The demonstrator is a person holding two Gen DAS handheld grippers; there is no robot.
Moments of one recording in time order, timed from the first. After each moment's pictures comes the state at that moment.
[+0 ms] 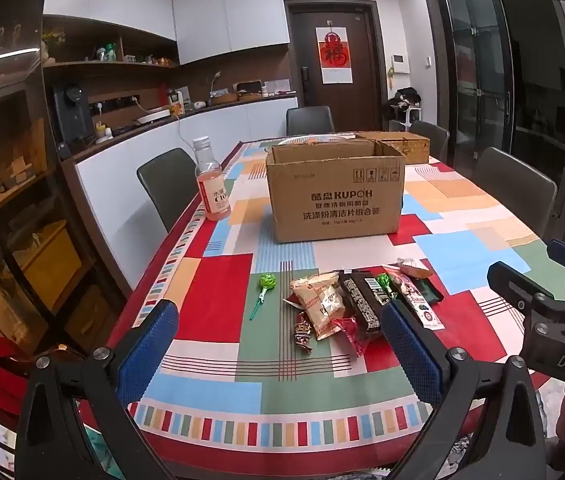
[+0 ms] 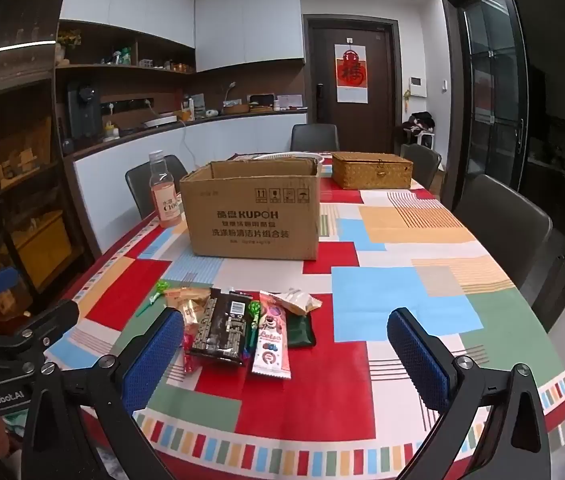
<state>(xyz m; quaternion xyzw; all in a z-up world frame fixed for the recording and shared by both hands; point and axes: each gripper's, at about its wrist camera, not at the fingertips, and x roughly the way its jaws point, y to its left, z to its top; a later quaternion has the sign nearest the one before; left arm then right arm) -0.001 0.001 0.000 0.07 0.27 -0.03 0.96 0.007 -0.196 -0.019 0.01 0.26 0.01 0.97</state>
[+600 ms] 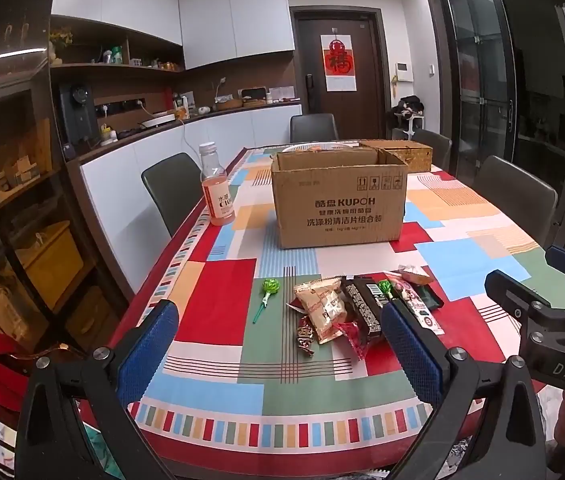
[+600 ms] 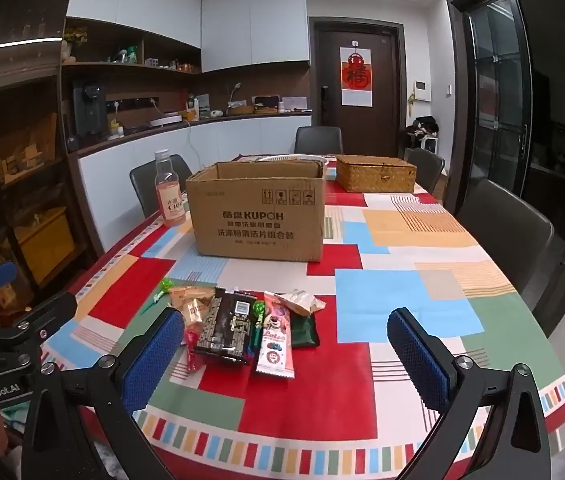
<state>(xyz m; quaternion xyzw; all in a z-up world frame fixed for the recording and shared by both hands) -0.008 0.004 0.005 0.06 0.27 -0.02 0.96 0.004 -0.190 -0.019 0.00 0.25 0.02 0.97</state>
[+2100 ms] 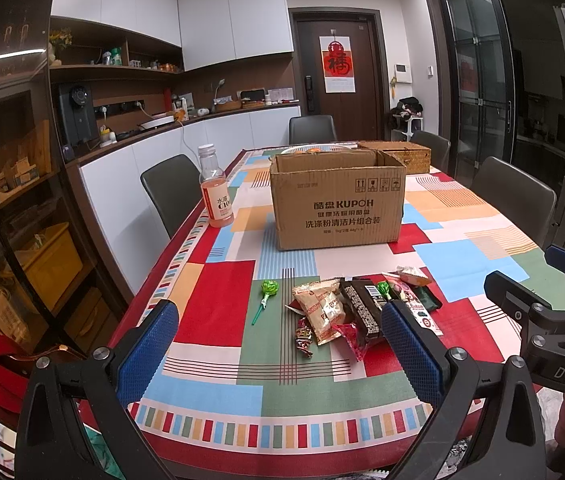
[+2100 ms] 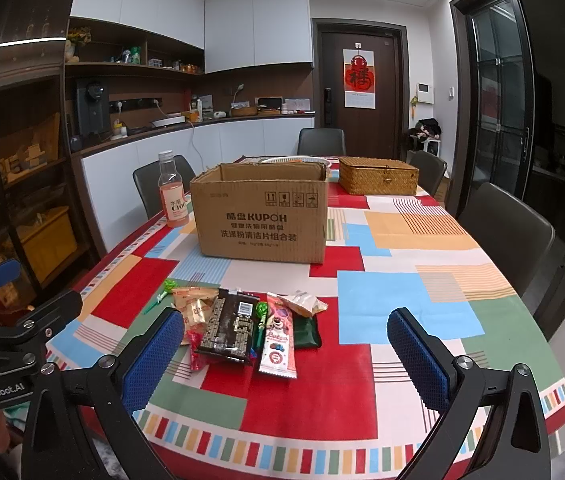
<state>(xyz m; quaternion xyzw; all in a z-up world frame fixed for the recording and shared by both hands) -0.010 0.005 0.006 0.06 0.26 -0.02 0.96 0.003 -0.187 -0.014 0.00 0.25 0.02 0.97</state>
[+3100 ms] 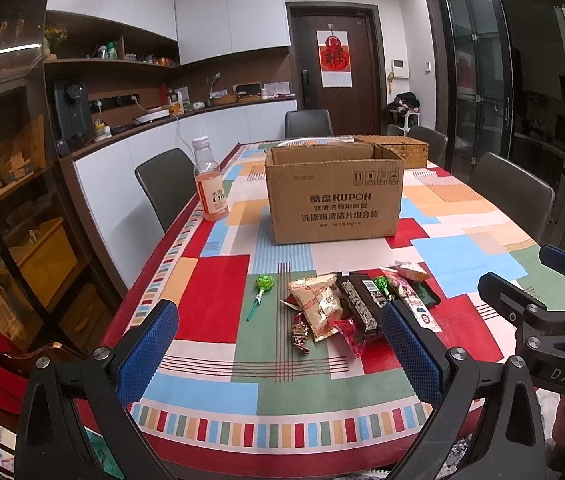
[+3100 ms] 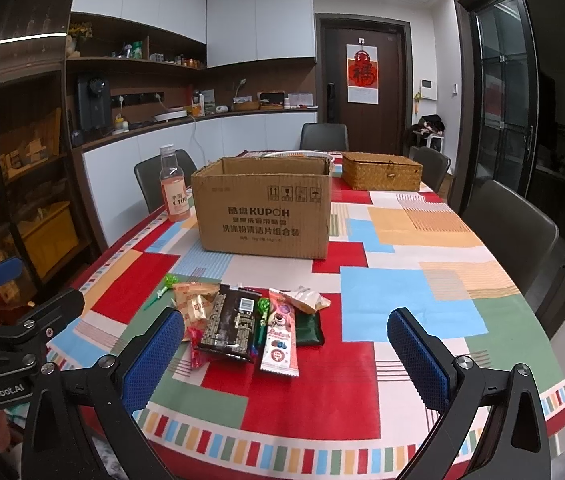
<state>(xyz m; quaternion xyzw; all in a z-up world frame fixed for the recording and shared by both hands) -0.001 0.003 0.005 0.06 0.28 -0.03 0.96 0.008 -0.185 -0.017 0.00 0.26 0.02 0.96</state>
